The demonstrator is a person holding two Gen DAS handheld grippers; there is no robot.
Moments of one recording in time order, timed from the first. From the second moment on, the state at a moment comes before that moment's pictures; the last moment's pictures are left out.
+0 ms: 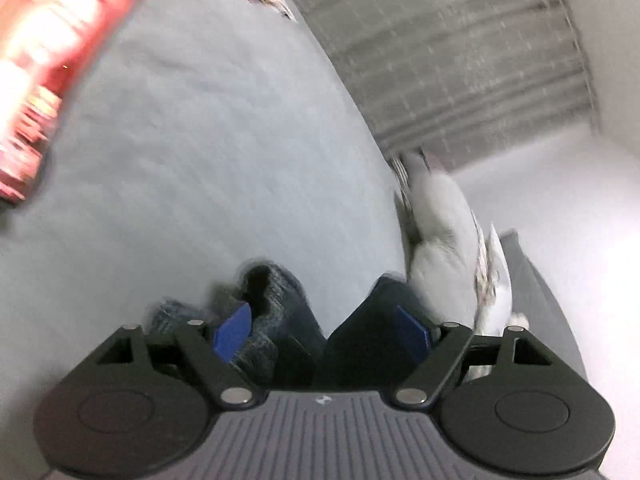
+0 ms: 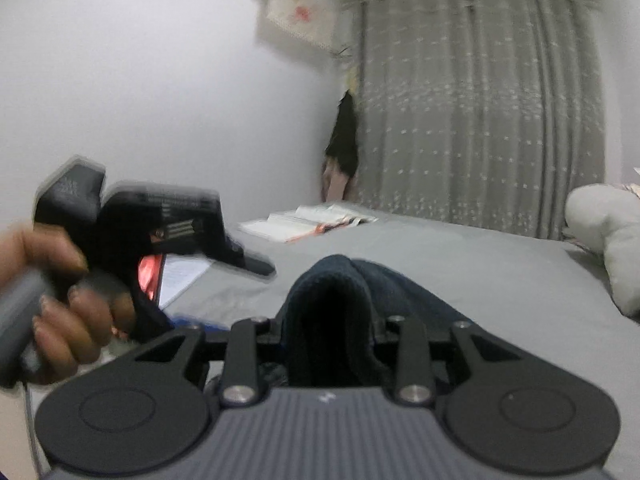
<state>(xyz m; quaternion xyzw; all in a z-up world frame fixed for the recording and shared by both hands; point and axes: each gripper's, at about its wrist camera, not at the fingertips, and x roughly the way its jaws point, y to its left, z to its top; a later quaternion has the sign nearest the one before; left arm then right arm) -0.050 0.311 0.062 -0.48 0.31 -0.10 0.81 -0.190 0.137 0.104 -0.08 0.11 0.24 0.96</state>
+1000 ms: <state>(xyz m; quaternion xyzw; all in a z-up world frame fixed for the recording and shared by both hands) -0.050 0.242 0.066 -0.35 0.39 -0.19 0.83 -0.263 -0.075 0.044 0.46 0.26 0.25 0.81</state>
